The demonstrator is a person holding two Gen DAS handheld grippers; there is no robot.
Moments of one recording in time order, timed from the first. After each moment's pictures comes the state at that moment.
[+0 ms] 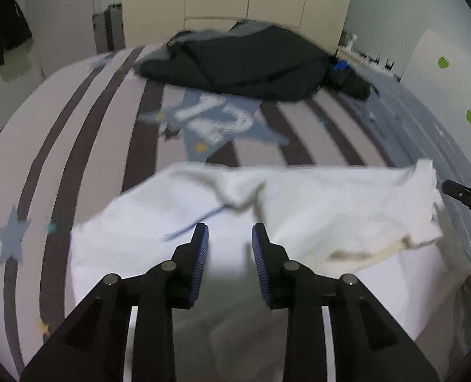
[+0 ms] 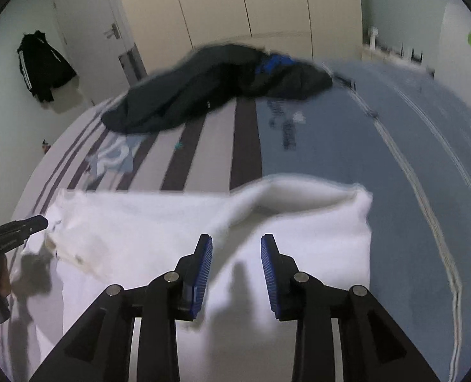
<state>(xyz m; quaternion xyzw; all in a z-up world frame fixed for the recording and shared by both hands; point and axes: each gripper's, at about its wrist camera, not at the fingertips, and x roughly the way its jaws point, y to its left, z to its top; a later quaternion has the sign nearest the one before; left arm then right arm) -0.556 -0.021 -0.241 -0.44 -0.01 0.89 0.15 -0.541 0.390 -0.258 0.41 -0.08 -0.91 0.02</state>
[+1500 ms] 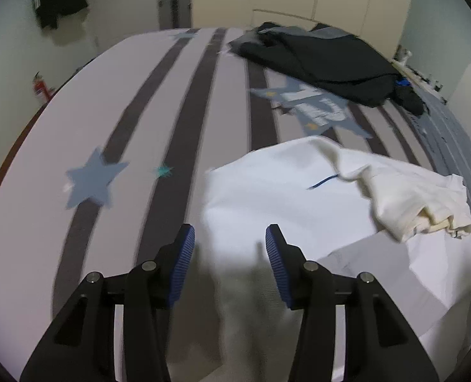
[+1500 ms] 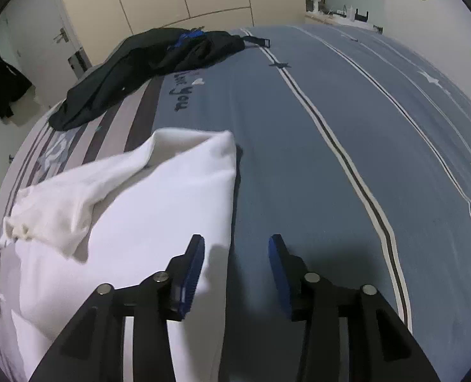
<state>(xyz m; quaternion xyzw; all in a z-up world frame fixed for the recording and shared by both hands) -0.505 -0.159 -0.250 -0.48 -0.03 0.88 0.01 -0.472 0.500 -0.284 0.48 -0.13 -0.87 -0.07</state>
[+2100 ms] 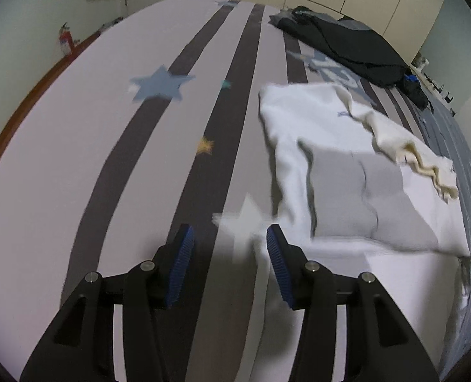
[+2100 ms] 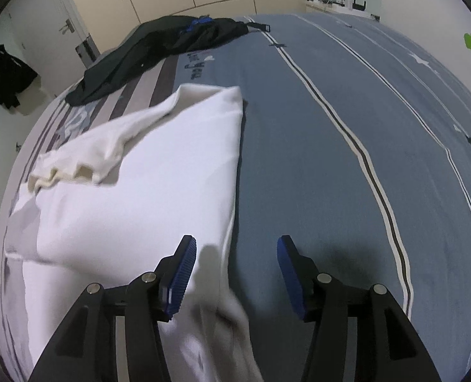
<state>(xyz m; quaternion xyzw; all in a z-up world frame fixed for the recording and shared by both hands) -0.373 -0.195 -0.250 -0.52 -0.08 0.85 -0.02 -0.387 0.473 -0.276 0.50 -0.13 -0.85 -0.06</state>
